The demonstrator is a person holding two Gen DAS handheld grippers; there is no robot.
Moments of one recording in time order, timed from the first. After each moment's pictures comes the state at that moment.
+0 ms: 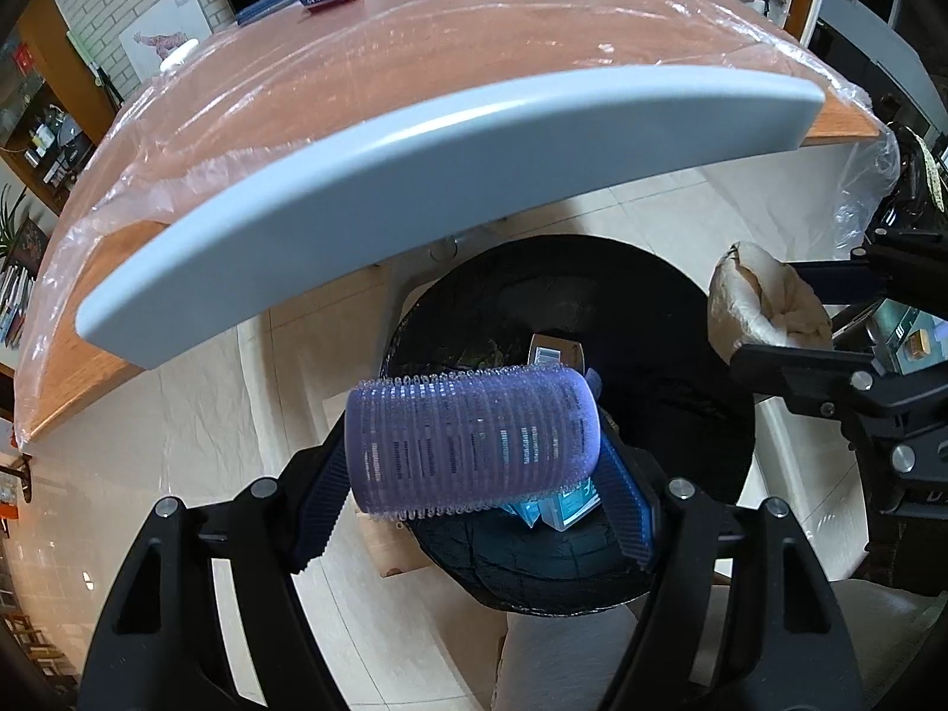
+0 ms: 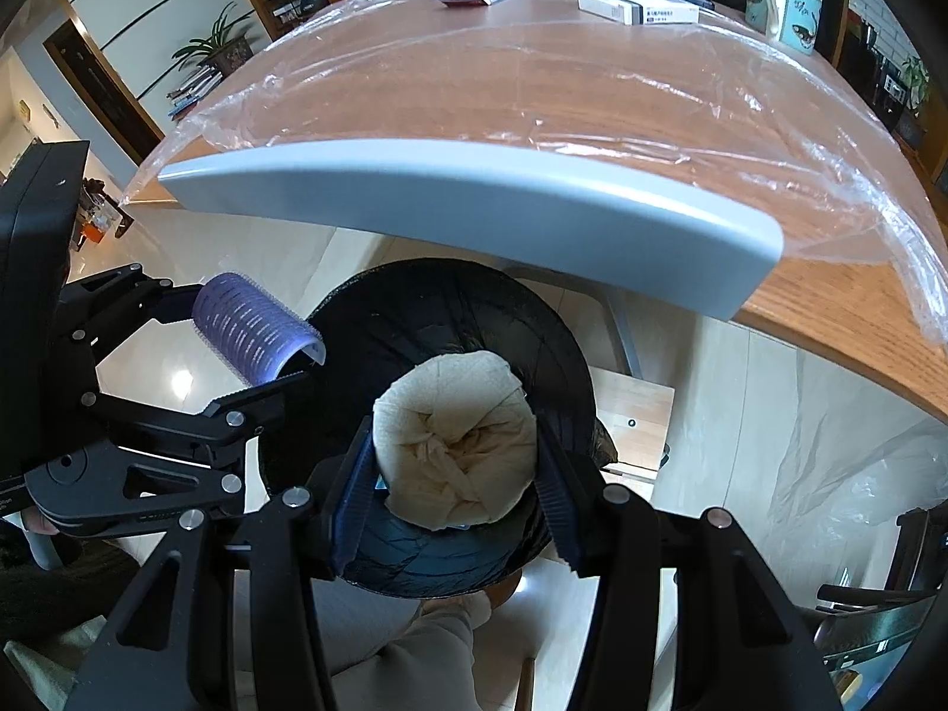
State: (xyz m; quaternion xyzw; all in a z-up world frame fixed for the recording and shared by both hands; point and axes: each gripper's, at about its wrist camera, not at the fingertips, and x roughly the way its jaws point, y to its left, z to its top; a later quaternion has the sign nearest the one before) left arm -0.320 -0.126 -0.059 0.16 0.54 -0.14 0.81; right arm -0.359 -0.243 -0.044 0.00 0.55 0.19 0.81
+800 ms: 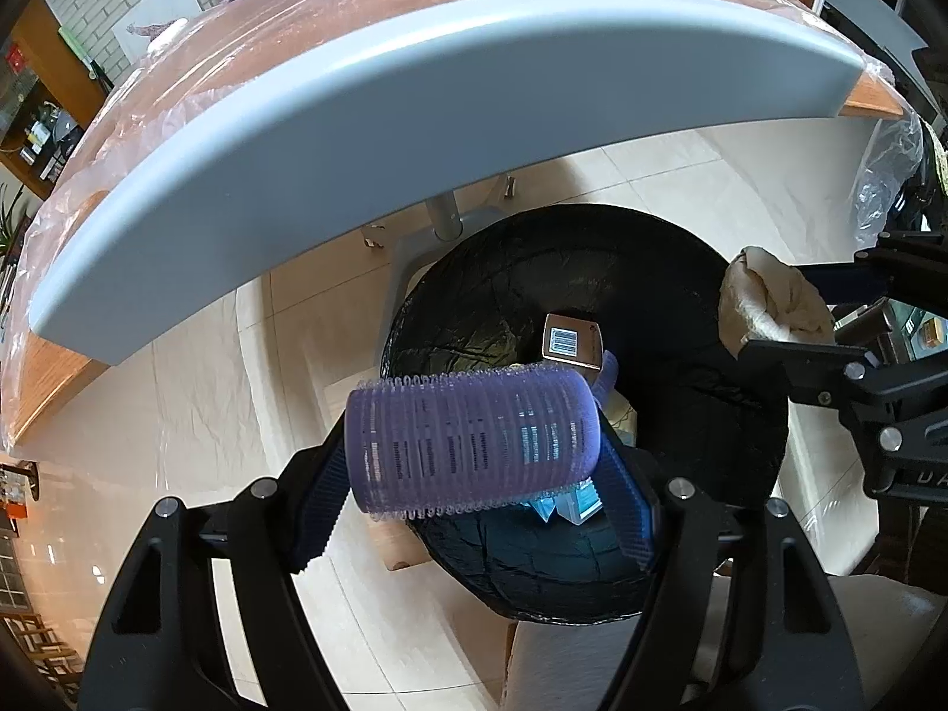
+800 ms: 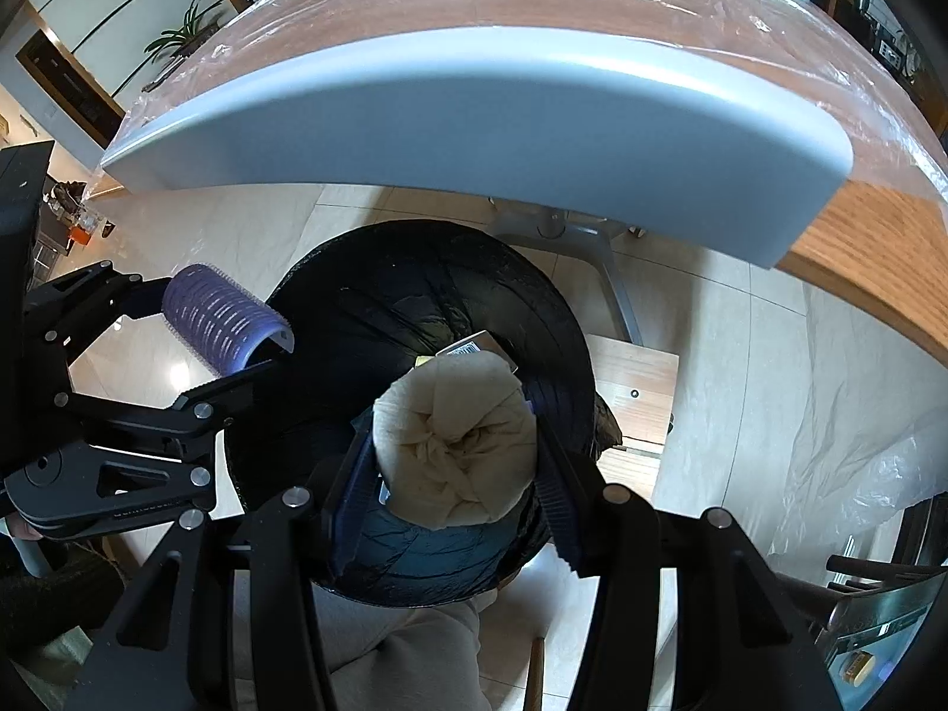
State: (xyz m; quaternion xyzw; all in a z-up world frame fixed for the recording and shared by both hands) left arm -0.312 -0.127 -0.079 0.17 0.56 -0.13 0.80; right arm -0.345 -0.247 -0.076 0.01 0.59 0.18 0.79
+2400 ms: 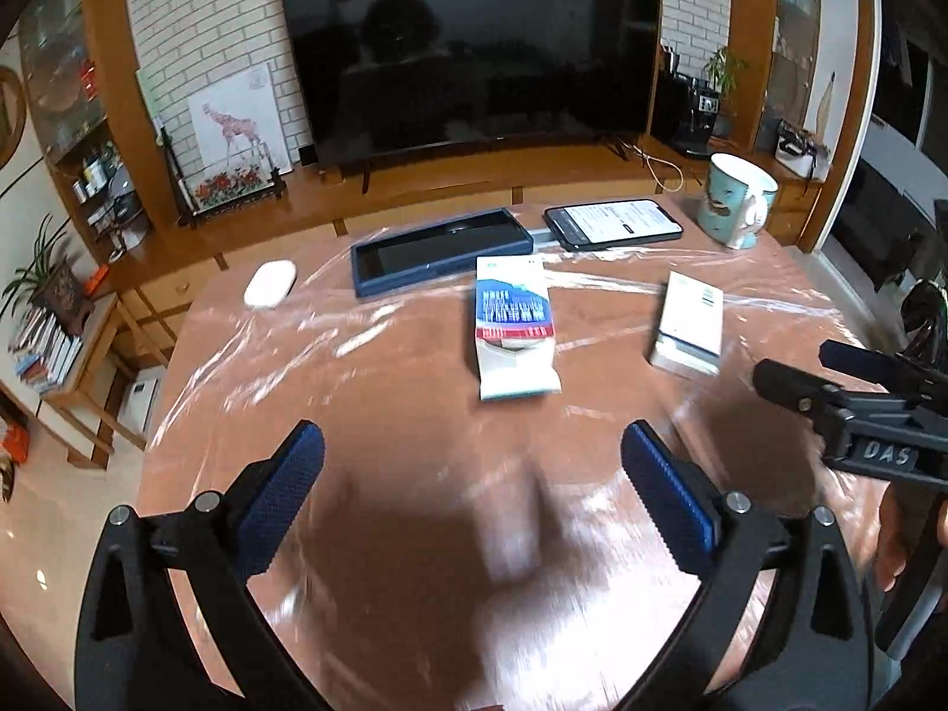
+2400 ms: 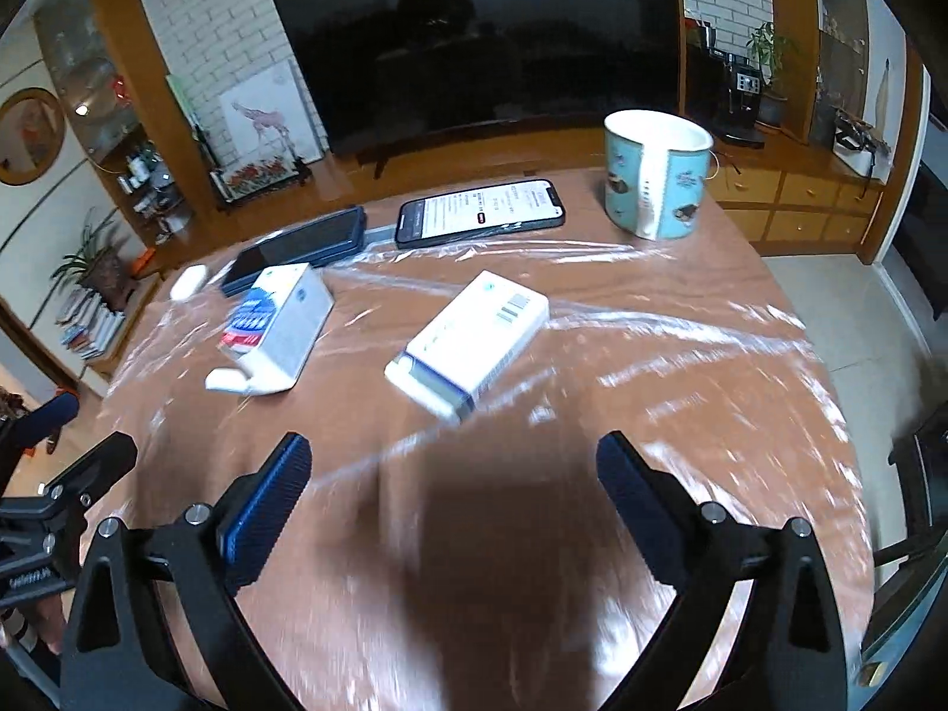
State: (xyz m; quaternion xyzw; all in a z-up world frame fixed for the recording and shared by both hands) left arm -0.109 -0.098 0.073 0.09 0.41 -0.11 0.90; right arm -0.141 -0.286 0.054 0.10 0.45 0.01 0.89
